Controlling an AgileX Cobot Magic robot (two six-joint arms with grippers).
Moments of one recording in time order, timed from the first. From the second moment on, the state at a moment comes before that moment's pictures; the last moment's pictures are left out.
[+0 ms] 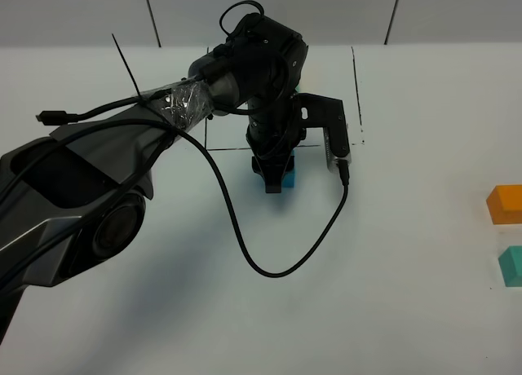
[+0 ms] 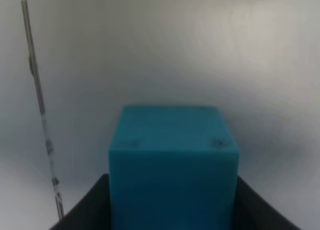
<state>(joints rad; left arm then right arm) -0.65 2.53 -2.21 0.00 1.19 0.89 0.01 0.00 -0.50 0.12 1.05 0.02</state>
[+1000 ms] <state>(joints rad) -0.65 2.53 -2.21 0.00 1.19 0.93 0.01 0.00 -0.50 0.12 1.05 0.03</state>
